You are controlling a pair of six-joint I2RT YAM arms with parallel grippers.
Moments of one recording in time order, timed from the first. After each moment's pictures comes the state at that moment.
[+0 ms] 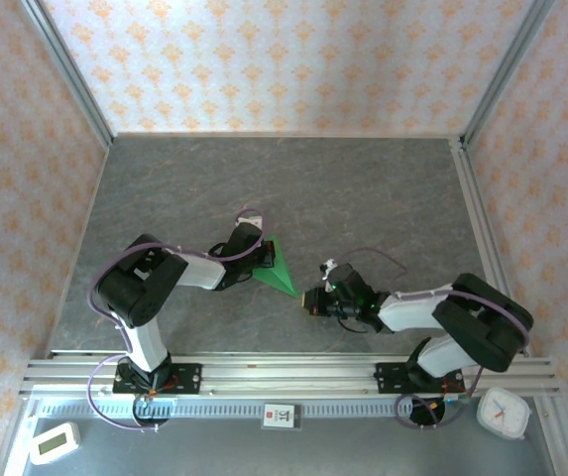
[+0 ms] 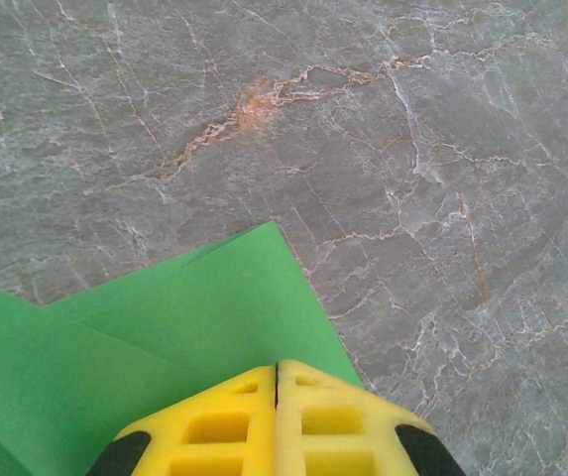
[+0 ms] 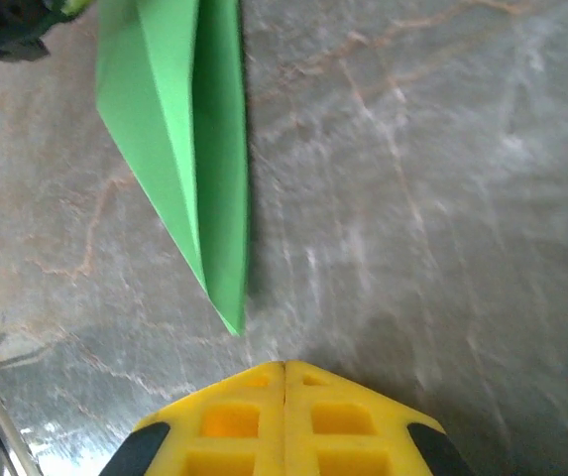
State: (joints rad) left arm -0.56 1.79 0.69 0.38 0.00 -0.62; right arm 0.83 1.40 0.33 0.32 -0.22 0.87
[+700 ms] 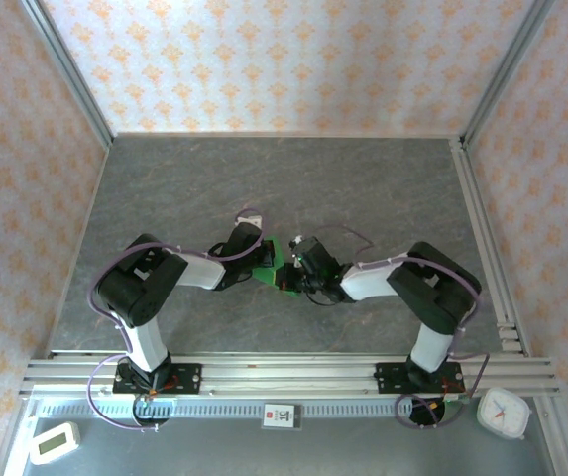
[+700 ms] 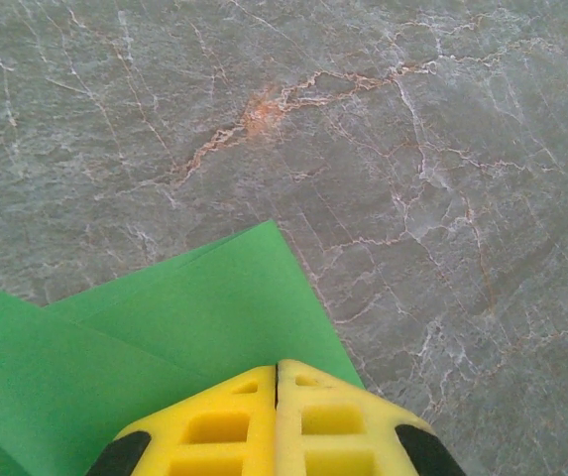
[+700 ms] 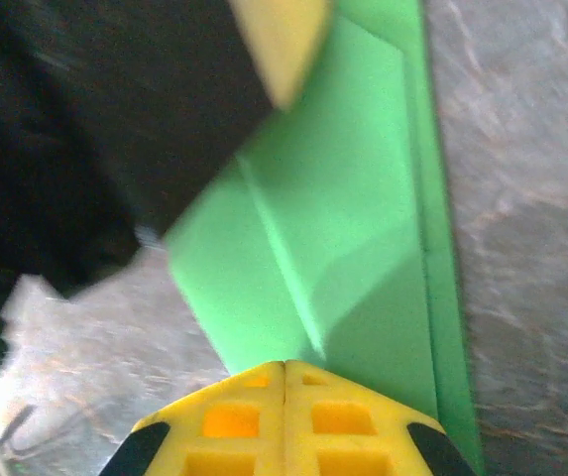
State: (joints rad) left arm -0.56 1.79 0.69 0.38 -0.01 -0.62; right arm 0.83 1.76 0.69 0.33 -0.25 0.87
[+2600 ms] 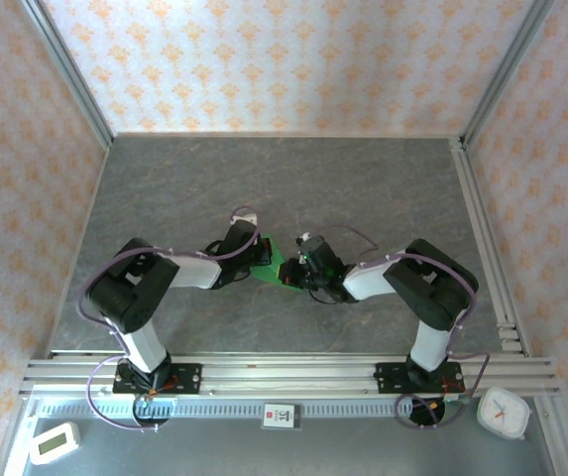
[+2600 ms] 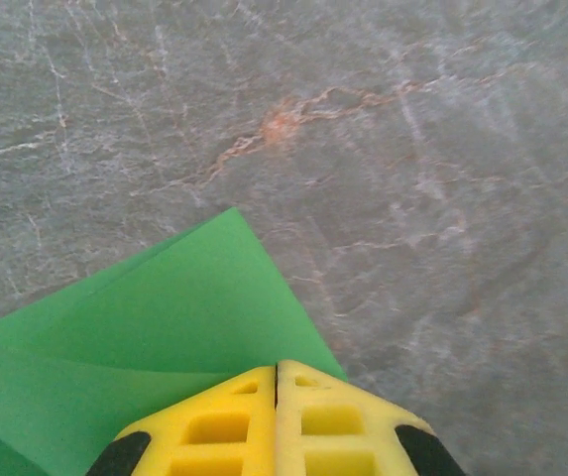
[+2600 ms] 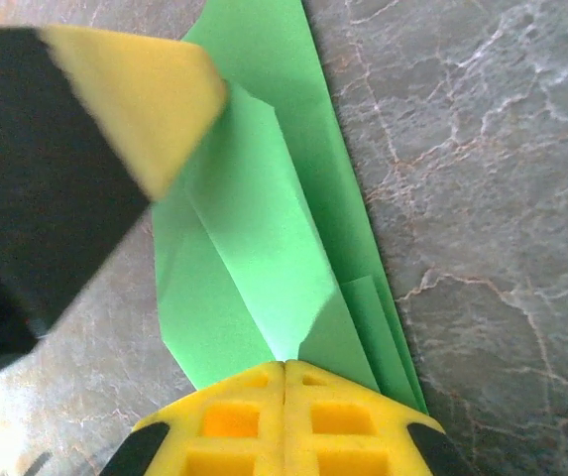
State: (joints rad) left arm -0.55 1.71 0.69 0.31 0.00 -0.68; right arm 0.79 1.78 0.66 0.42 -0.23 0.92
